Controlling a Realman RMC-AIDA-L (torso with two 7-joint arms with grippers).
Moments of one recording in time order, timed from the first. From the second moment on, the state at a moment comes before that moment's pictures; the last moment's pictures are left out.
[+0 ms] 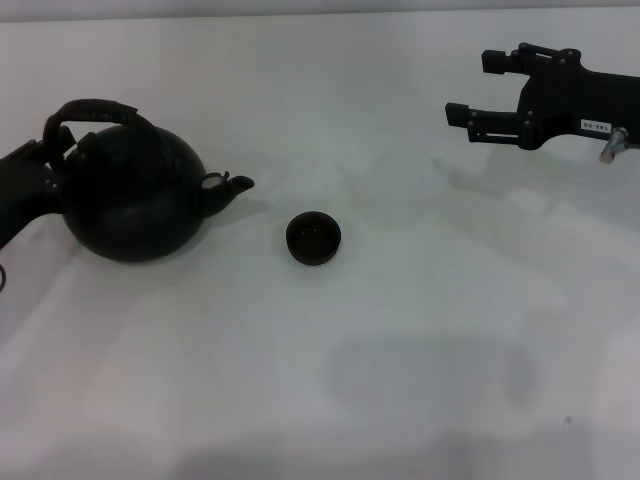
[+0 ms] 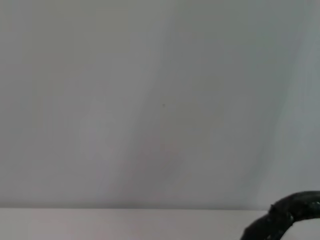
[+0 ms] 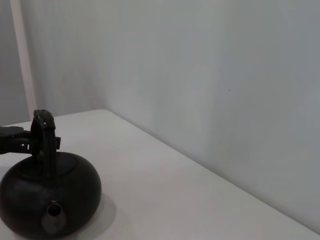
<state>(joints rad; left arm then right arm) -0.25 -2.03 1.14 0.32 0.96 1.17 -0.93 0.35 2.00 1.92 0.89 -1.59 1.15 -1.75</state>
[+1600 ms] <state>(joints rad) -0.18 -2.08 1.14 0.76 1.26 0.95 -1.25 0.36 2.00 1.92 0.85 -1.55 1.10 -1.79</state>
